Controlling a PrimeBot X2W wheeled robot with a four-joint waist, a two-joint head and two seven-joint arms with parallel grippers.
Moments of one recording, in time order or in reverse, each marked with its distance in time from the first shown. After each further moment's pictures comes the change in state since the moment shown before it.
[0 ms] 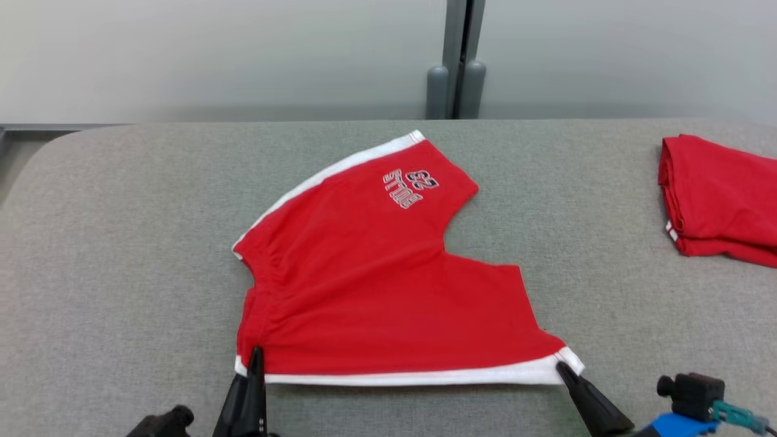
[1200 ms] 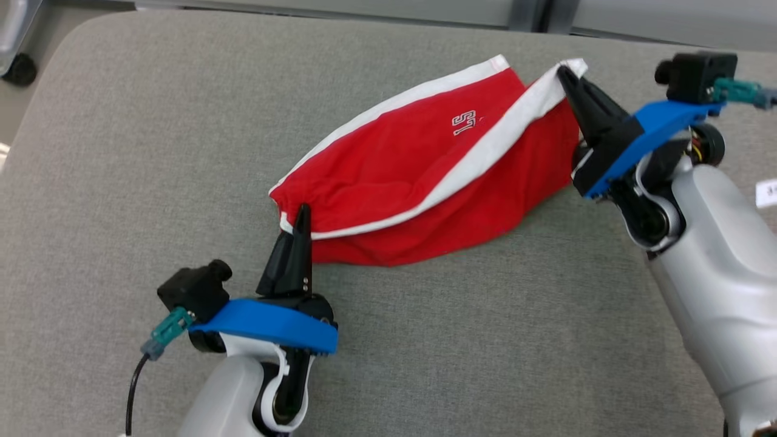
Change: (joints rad) left arm -0.368 -0.063 -0.083 0.081 -0.057 -0.042 0.036; right arm -0.739 0.187 -0.249 0.308 -0.358 0.000 0.305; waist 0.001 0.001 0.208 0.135
